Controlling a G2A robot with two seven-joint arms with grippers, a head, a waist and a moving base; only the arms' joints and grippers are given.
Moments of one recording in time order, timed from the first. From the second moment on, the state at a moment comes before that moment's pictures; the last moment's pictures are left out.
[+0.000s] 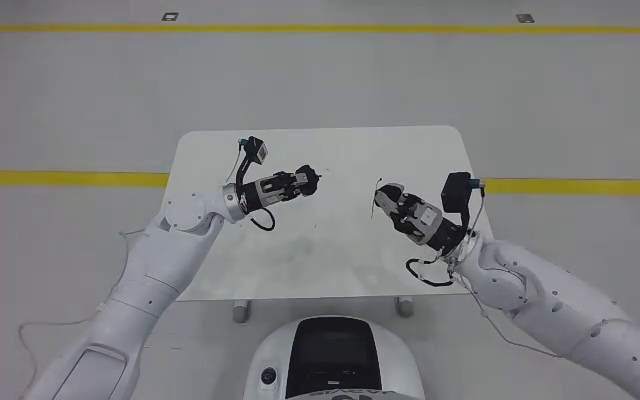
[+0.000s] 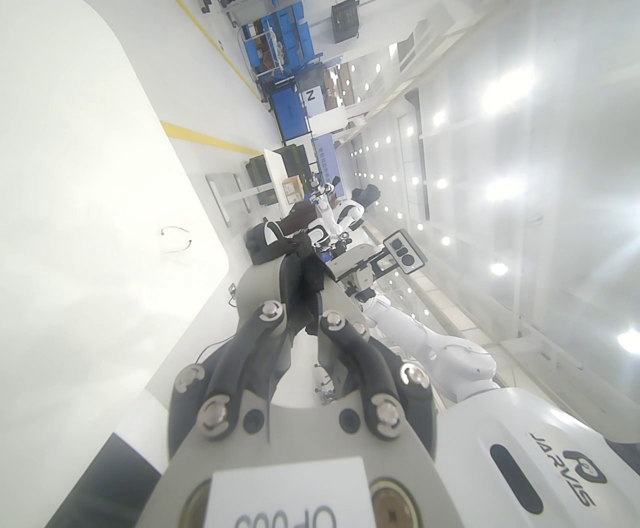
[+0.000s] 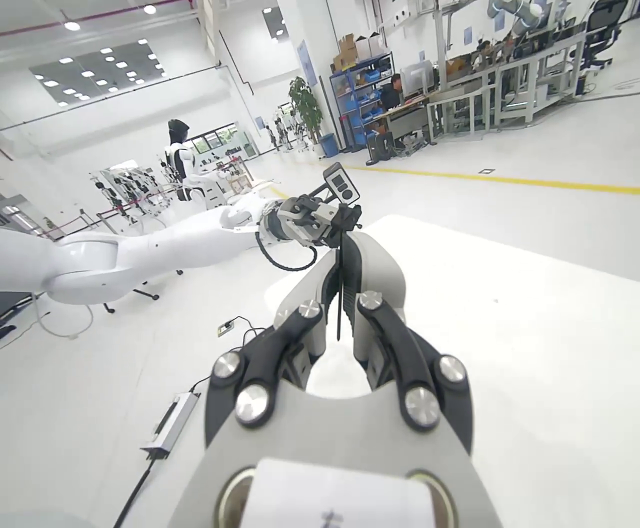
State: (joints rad) left arm 1.02 -1.10 -1.03 -1.28 -0.51 -0.34 -0.91; right arm -1.15 -0.59 0.68 -1.88 -0.41 -0.34 -0.28
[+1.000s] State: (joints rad) left arm 1.03 -1.09 -0.99 -1.29 -0.64 -0.15 -1.19; right arm -1.11 -0.60 0.64 -1.92 -0.66 -0.34 -0.29
